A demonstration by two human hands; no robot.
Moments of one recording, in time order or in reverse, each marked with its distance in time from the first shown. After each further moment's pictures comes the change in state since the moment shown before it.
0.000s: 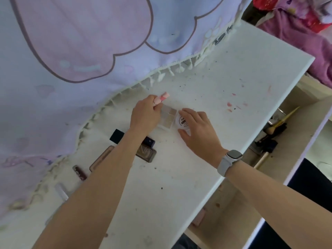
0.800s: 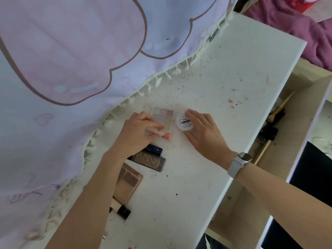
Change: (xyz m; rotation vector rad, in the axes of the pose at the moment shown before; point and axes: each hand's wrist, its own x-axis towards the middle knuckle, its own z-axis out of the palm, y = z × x) left_hand -0.006 -0.042 -0.036 0.127 -0.276 0.341; right_hand -0.001 -0.004 0.004 0.077 0.004 0.141
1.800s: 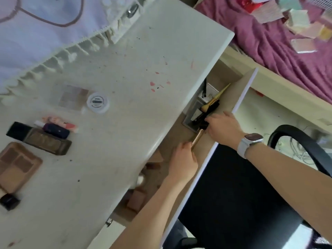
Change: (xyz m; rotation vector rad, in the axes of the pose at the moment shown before) left_hand -0.001 0.247 0.255 -0.341 -0.153 -0.225; right_hand -0.076 0.205 -0.134 -0.673 -0.514 0.190
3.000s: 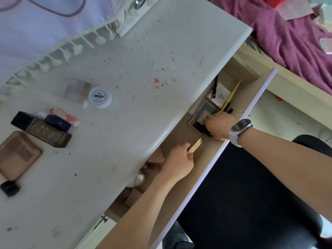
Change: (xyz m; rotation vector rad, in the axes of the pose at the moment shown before) left_hand 0.012 -0.009 -0.012 -0.073 -0.064 -0.075; right_hand 0.041 -0.003 0.000 -0.370 -0.258 -0.311
